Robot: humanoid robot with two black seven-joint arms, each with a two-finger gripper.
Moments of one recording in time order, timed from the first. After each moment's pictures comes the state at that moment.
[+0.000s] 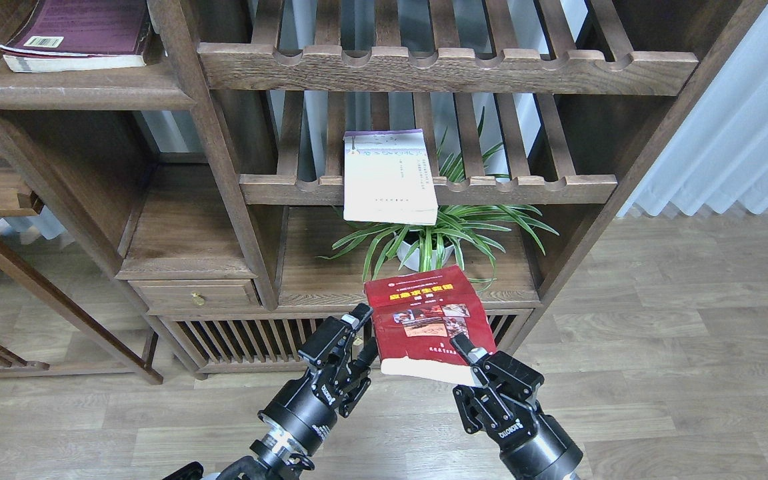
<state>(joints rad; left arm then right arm) -0.06 0.00 -0.59 -1.24 -0.58 -0.49 -0.01 -0.39 -0.13 1.04 1.48 0.61 0.58 -0.42</state>
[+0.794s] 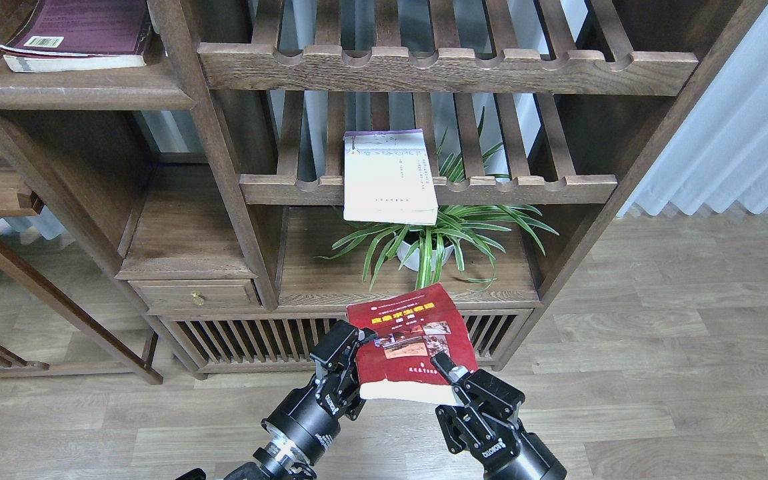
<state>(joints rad) -0.06 0.00 -0.57 -1.22 -0.58 -0.49 -0.01 -0.43 -0.10 1.02 1.47 0.55 0.58 -0.42</state>
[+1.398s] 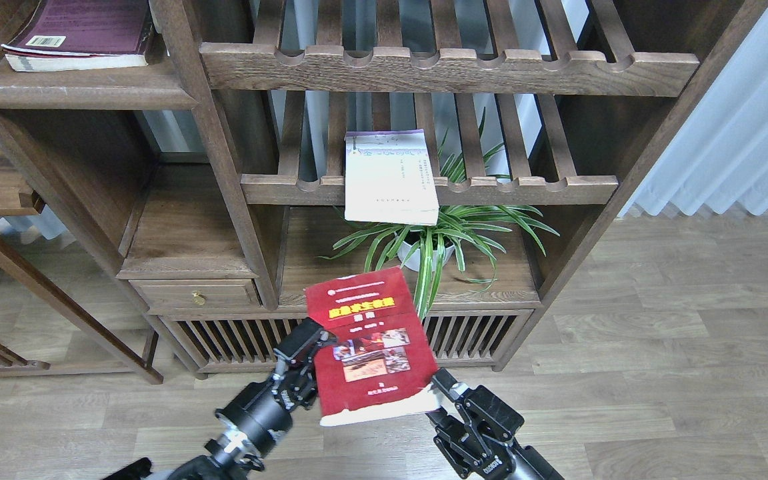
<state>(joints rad) -0.06 0.31 -0.65 -1.31 -0.39 -0.49 0.04 -0.42 -0.12 1.03 1.40 0.43 0.58 -0.40</state>
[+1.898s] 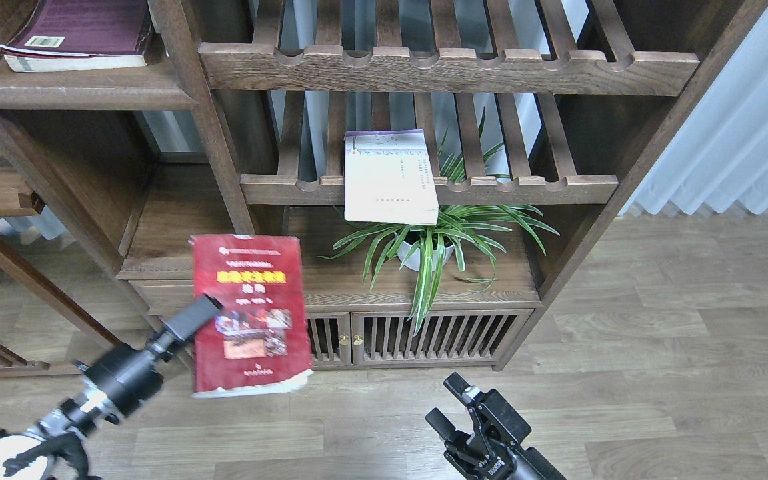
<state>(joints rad) -0.02 0.68 -1.02 -1.47 -0.18 -0.49 0.05 -0.40 -0.12 1.04 1.34 0.41 0.58 -0.40</state>
